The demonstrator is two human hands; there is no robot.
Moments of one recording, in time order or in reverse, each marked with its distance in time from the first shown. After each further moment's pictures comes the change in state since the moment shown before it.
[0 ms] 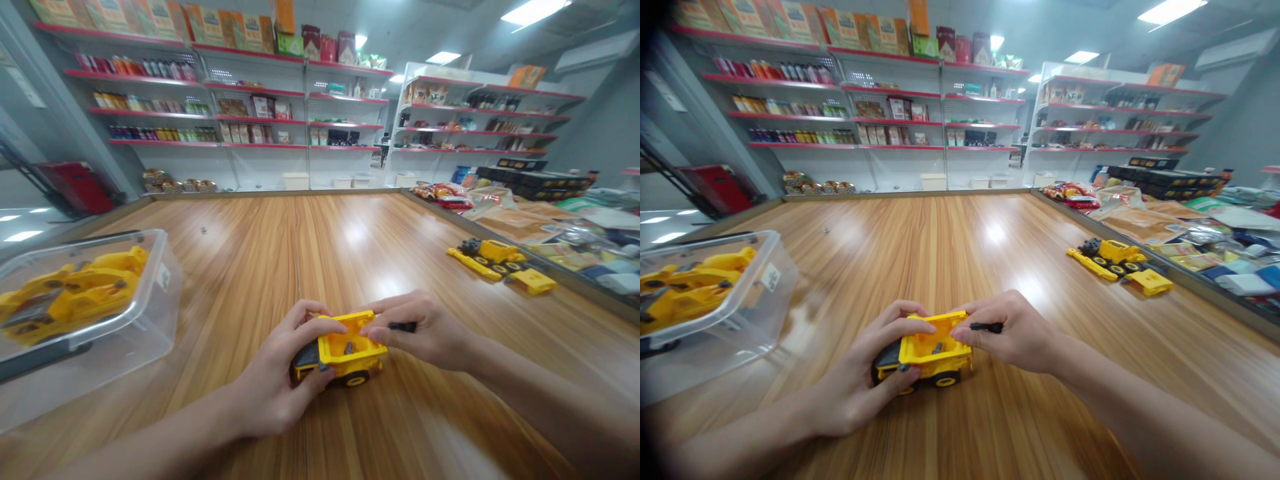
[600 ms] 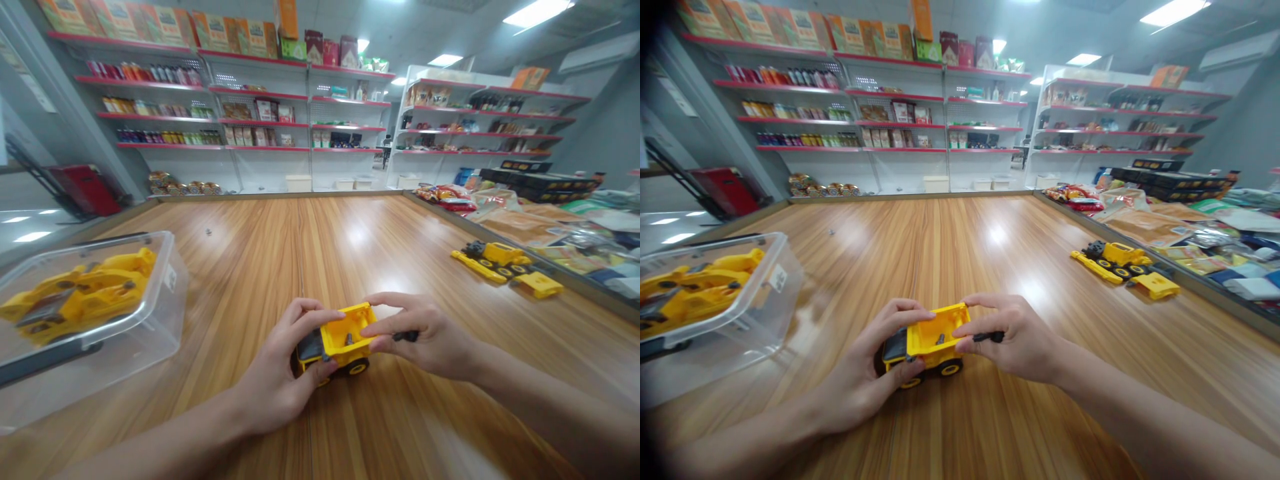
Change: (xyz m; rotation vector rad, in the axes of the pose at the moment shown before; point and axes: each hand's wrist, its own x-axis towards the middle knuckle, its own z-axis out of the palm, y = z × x) left_hand -0.003 -0.003 0.003 -0.077 0.103 -0.093; right_hand -0.004 0.006 0.005 -0.301 0.114 -0.084
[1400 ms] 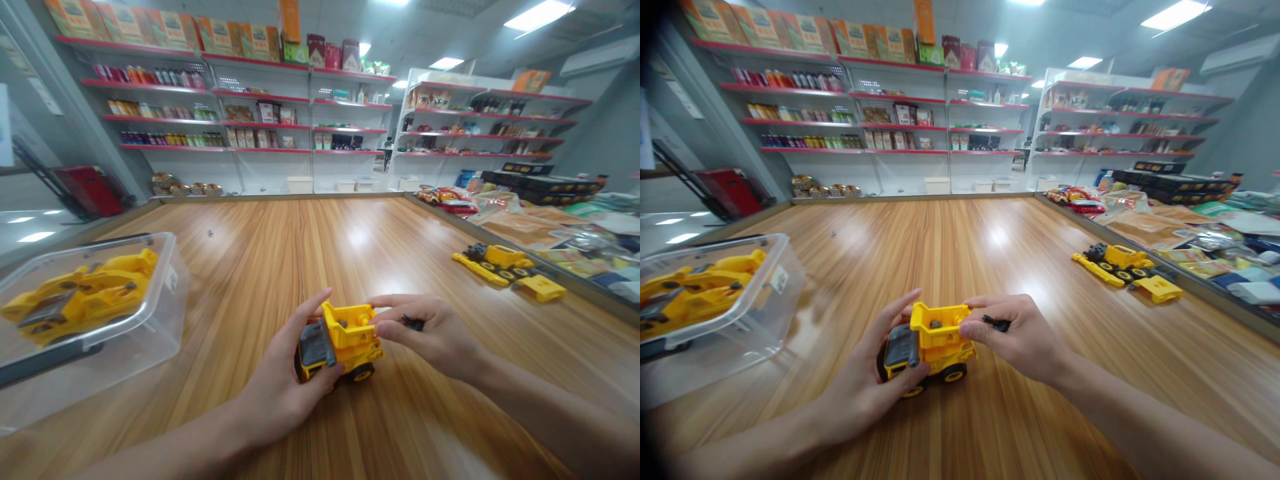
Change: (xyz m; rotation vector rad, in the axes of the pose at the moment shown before) left_hand -0.004 0.003 0.014 -0.160 0.104 -0.138; right_hand 0.005 -0.010 -0.002 0.164 0.160 0.180
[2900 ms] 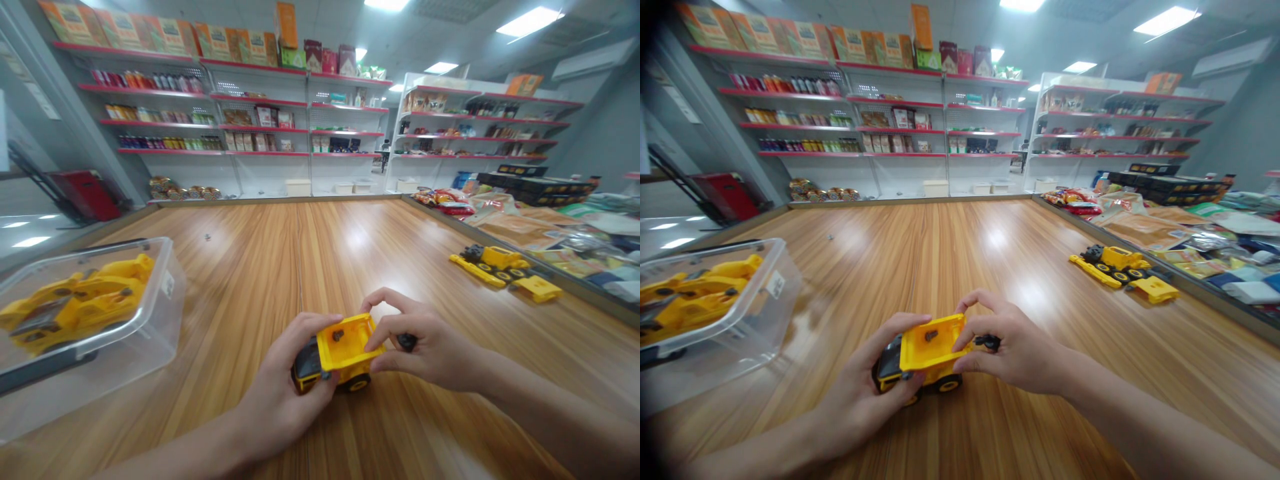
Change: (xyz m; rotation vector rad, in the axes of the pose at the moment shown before) left_hand -0.001 0.002 0.001 0.048 -0.042 0.060; right_hand -0.003 0.004 -0.005 -0.023 -0.244 -0.108
